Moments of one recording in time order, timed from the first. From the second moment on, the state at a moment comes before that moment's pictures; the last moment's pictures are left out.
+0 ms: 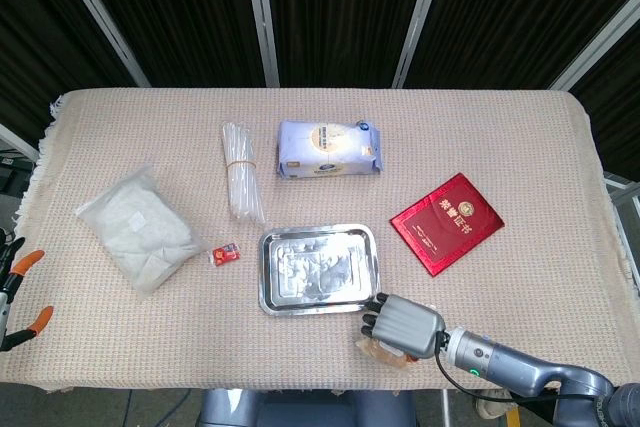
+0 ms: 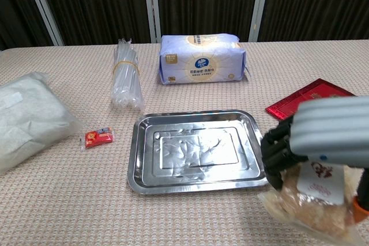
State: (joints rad) left arm 0.00 -1.07 0.01 -1.65 1.55 1.56 0.01; right arm 0.74 -1.13 -0.10 -1.78 -1.94 0.86 -0.10
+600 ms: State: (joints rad) left arm 0.00 -1.08 0.01 -1.63 1.54 1.53 0.01; right arm 0.87 -1.29 0.08 -1.72 -1.70 0.77 -0.04
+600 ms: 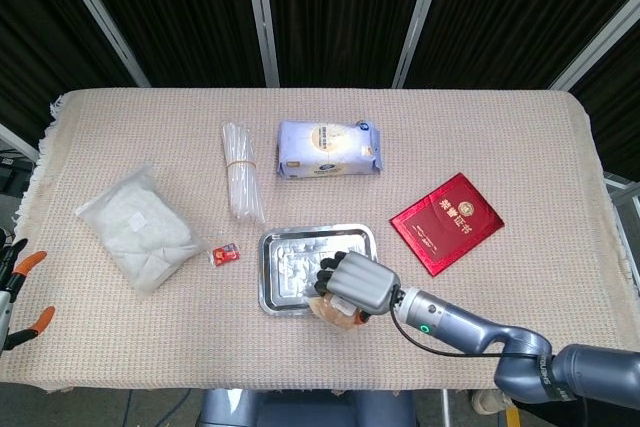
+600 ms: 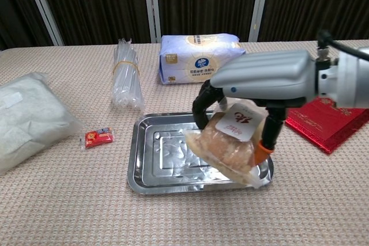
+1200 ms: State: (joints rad) left arm -0.01 -1.09 0.01 -1.61 1.51 1.50 0.00; right arm 1.01 -1.56 0.17 -1.43 -1.50 0.63 -0.16
